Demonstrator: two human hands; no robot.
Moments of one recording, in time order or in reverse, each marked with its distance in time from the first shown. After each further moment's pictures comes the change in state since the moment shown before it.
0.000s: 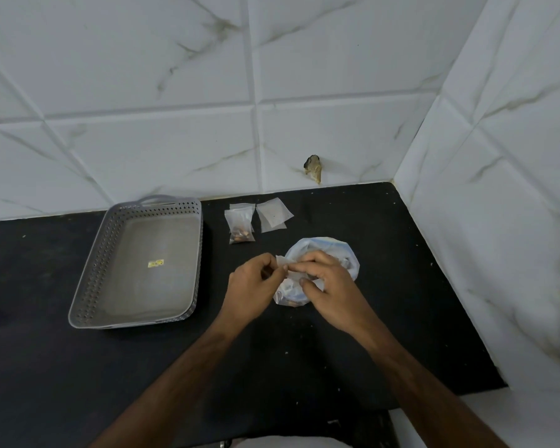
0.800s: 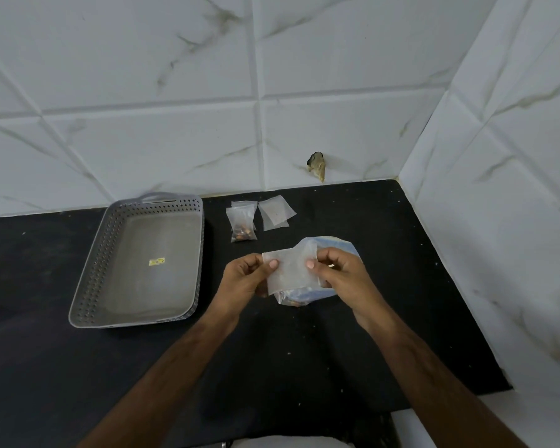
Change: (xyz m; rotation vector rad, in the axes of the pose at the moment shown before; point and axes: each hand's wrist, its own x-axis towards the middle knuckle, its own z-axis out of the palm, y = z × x) left_hand 0.002 -0.007 -0.015 -0.538 -0.053 -0.236; right_hand 0.015 0.002 -0.012 0.428 0.071 0.432
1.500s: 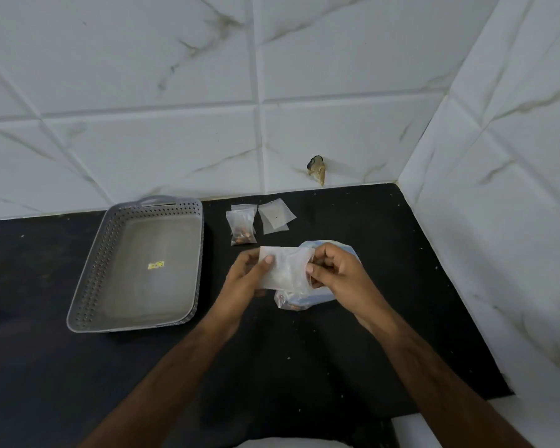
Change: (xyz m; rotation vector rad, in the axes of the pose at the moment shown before) left_hand 0.000 0.000 0.003 -0.117 0.030 -0.024; right_hand 0.003 -0.009 0.000 -0.038 -0.062 -0.111
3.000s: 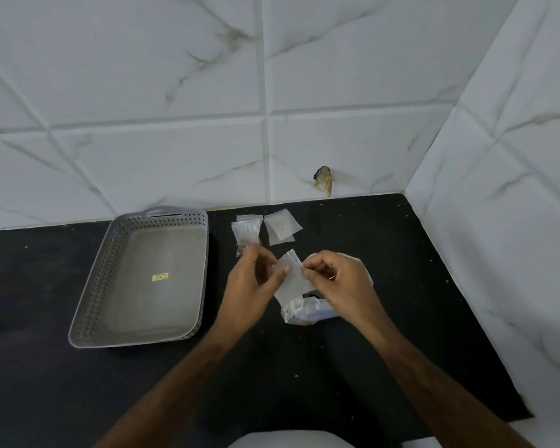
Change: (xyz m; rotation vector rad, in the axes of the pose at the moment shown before) left_hand 0.024 0.007 -0.010 0.476 0.068 0.487; right_hand 0.022 -0.001 0.013 -0.259 0.107 -0.223
